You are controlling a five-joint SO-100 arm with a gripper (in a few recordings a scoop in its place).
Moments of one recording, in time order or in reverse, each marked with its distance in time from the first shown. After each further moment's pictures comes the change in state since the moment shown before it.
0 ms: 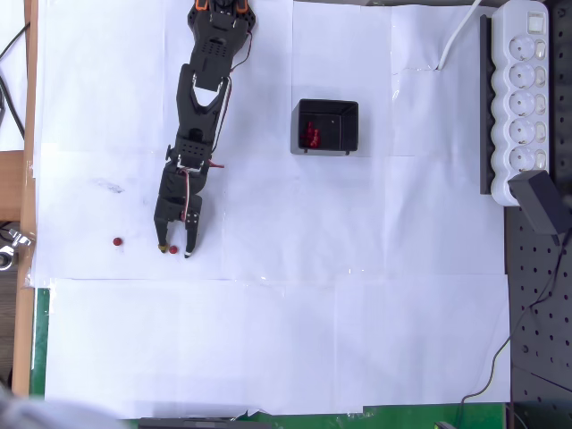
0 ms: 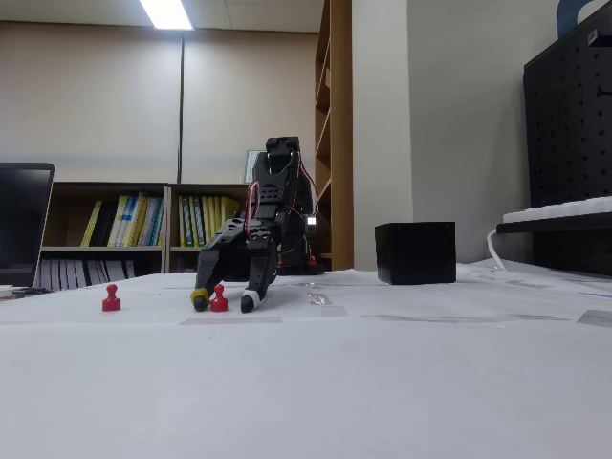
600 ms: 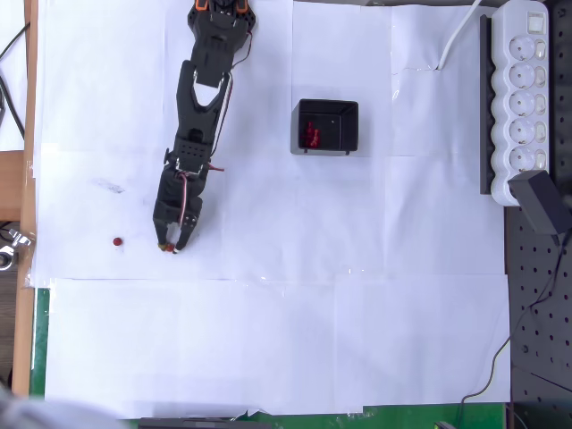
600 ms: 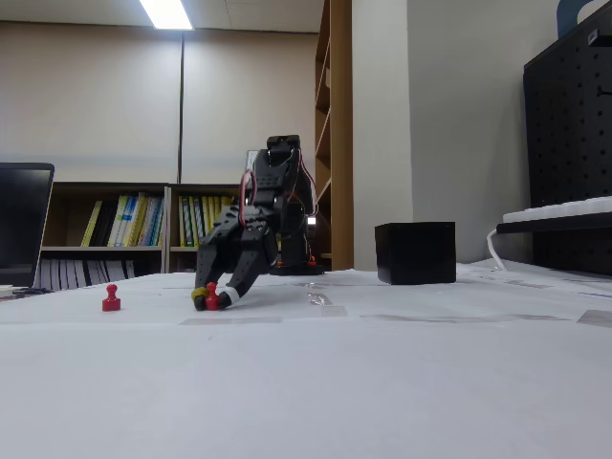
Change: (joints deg) arm -0.5 -13.0 7.7 40.2 -13.9
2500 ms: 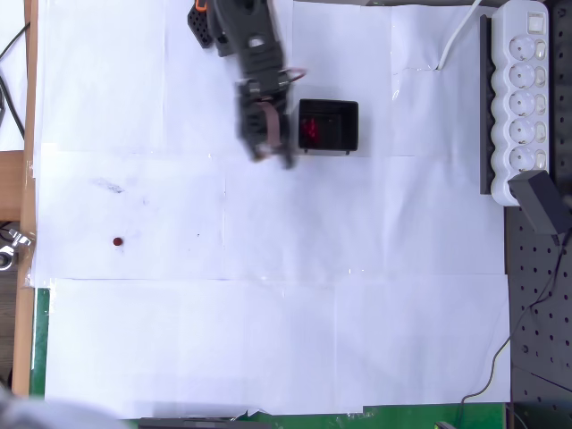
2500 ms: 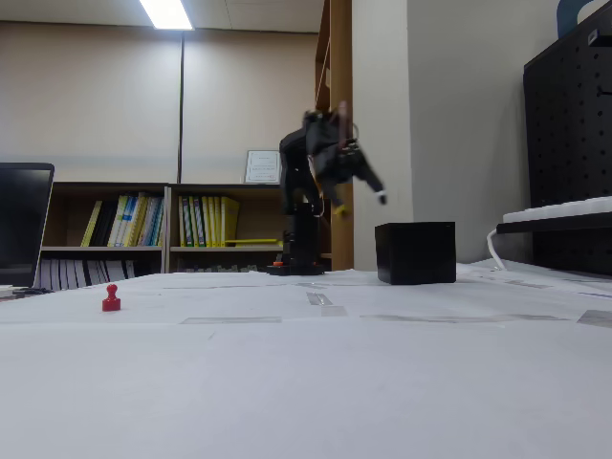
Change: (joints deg) arm -16.5 -55.8 -36.0 27.3 -15.2
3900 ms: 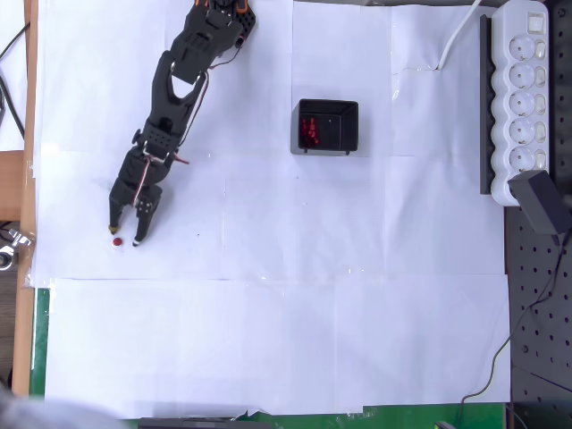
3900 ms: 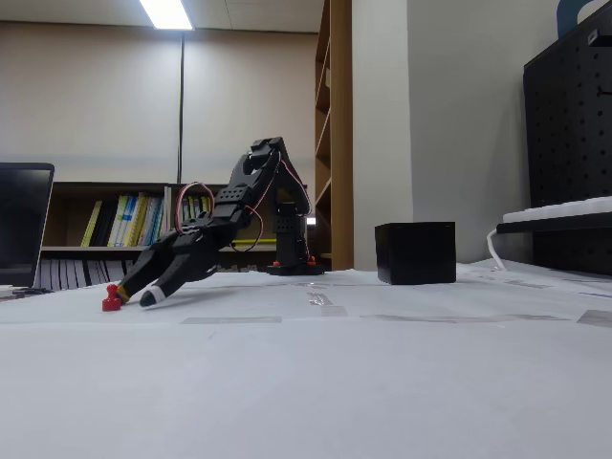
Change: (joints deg) arm 30.1 70.1 32.7 -65.0 24.4
